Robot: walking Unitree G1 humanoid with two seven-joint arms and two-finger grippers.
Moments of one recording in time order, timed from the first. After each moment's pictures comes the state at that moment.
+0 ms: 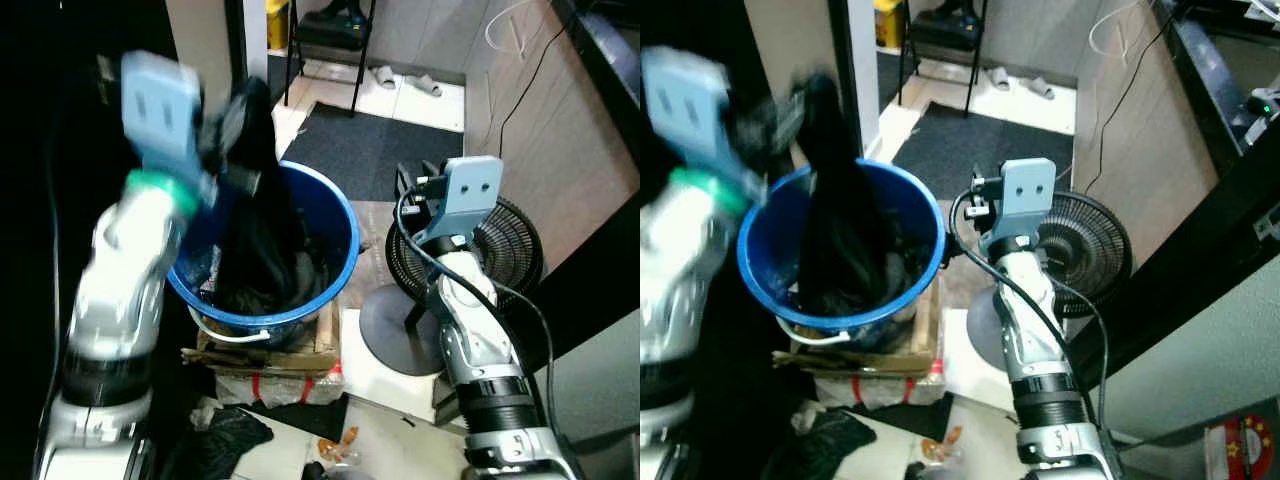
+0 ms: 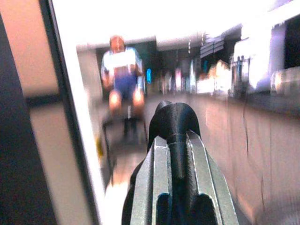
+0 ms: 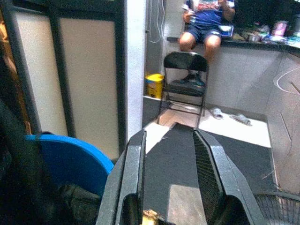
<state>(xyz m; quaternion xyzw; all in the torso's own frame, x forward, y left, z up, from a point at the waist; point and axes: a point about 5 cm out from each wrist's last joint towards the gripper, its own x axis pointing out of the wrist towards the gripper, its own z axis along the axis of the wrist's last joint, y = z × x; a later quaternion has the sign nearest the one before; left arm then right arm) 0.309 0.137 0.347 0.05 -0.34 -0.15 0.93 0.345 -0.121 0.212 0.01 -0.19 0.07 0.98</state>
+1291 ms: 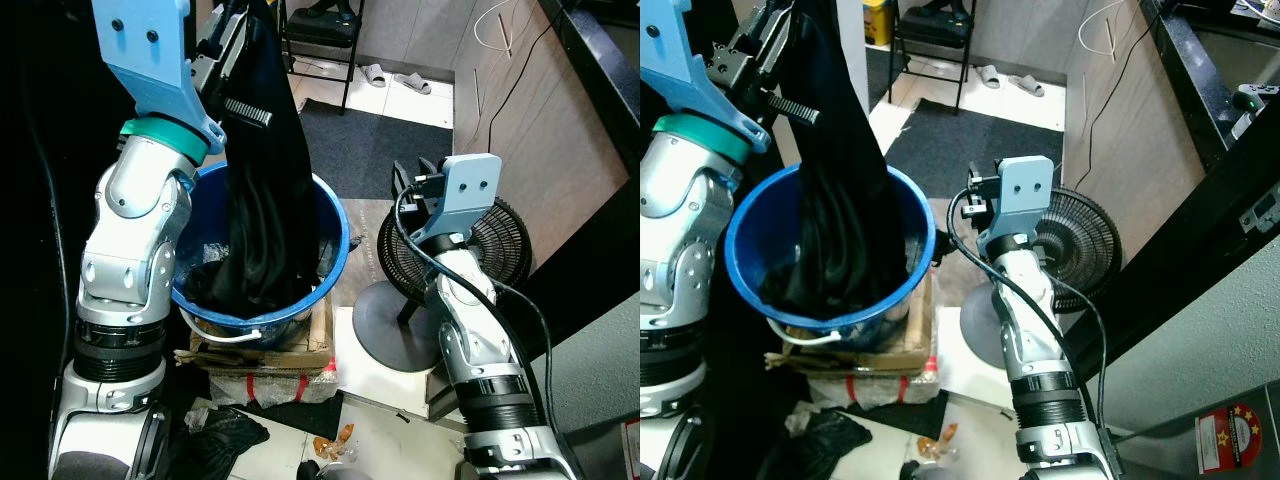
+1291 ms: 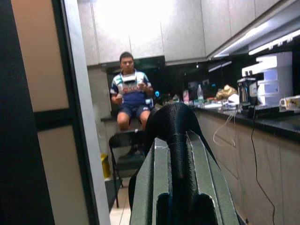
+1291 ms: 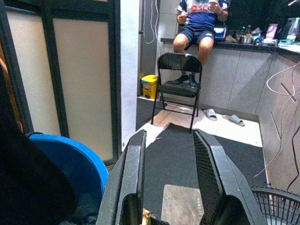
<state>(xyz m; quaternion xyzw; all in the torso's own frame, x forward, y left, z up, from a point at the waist) 0.309 0.135 0.348 0.05 -0.34 -0.13 0.93 0.345 -0.123 0.212 0.01 -0.19 0.07 0.98</state>
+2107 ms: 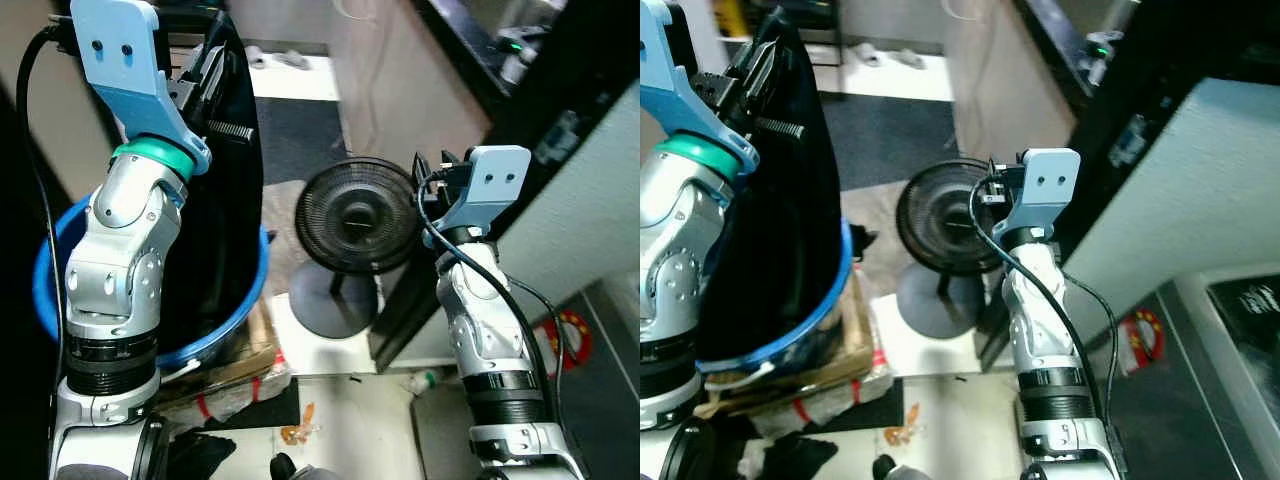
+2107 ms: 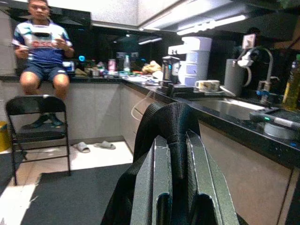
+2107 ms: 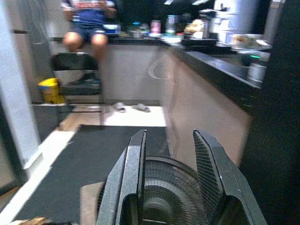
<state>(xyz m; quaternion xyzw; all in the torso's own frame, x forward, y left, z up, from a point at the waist) 0.313 0.149 0.334 0.00 -0.27 -0.12 0.96 0.347 -0.141 0.222 0.04 -0.20 0.03 0.98</state>
